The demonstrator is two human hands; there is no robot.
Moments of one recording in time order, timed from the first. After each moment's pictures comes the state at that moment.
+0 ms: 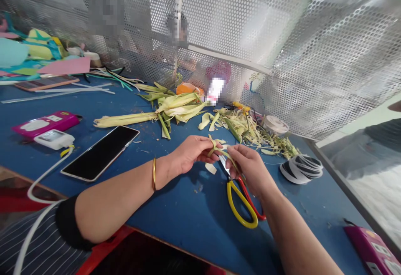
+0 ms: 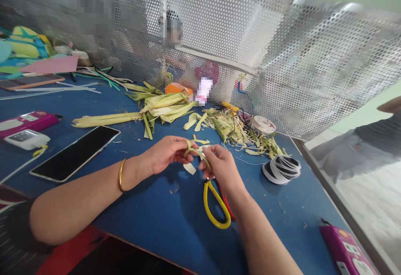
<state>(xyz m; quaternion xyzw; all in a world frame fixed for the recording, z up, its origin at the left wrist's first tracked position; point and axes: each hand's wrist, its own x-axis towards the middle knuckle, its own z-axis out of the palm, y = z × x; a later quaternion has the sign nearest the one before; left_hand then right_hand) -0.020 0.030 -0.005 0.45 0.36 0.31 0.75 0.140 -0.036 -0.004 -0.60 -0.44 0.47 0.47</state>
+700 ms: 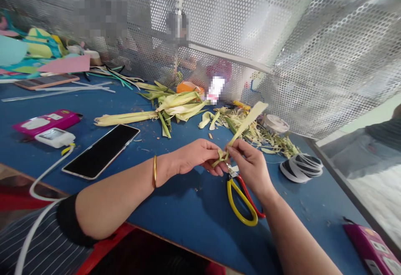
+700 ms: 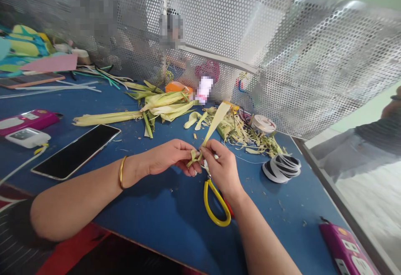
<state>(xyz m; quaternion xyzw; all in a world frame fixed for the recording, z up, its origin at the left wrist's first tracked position) -0.024 0.027 -0.004 0.58 0.25 0.17 0.75 0.142 -0.040 -0.004 -0.56 -0.66 0.22 0.46</state>
